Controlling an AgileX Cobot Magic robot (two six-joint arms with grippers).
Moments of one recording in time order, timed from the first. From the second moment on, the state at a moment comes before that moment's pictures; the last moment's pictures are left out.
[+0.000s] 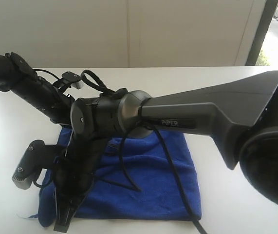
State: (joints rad) left arm -0.22 2.16 -1.51 -0.75 0.83 1.15; right arm 0.78 2.18 -1.58 0.44 0.84 -0.90
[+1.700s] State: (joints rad) left arm -0.08 2.13 -1.58 -0.77 1.20 1.52; right arm 0.78 2.21 -1.59 0.38 0.94 -0.96
